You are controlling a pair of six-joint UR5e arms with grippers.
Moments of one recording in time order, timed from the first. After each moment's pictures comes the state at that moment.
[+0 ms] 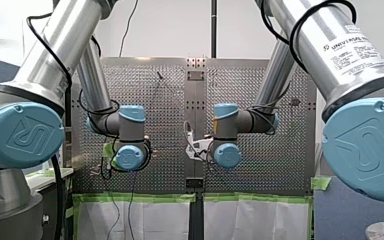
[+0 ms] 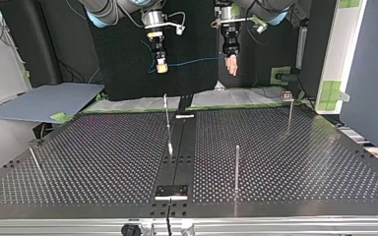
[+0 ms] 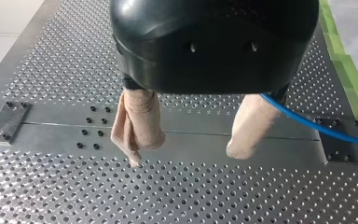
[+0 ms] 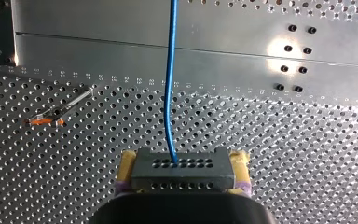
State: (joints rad) left arm -0.55 -1.99 -2.39 -1.89 -2.15 -1.63; right arm 2.37 -1.00 2.02 -1.04 1.83 1.47
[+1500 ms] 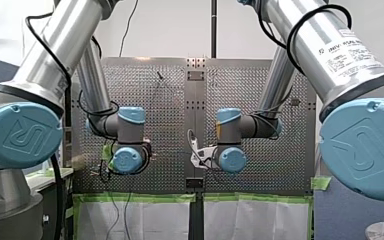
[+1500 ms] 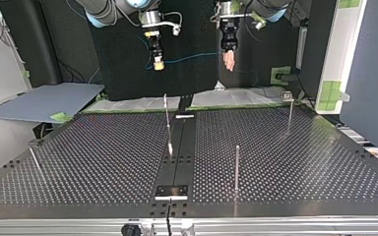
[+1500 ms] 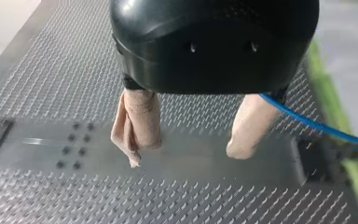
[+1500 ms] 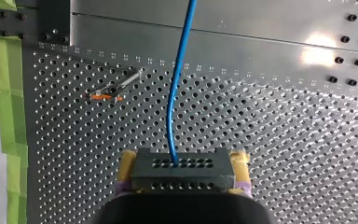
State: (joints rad) left arm -0.58 -2.00 -2.42 -1.90 -2.13 -1.63; right arm 2.34 -0.97 2.03 -0.98 1.83 1.47
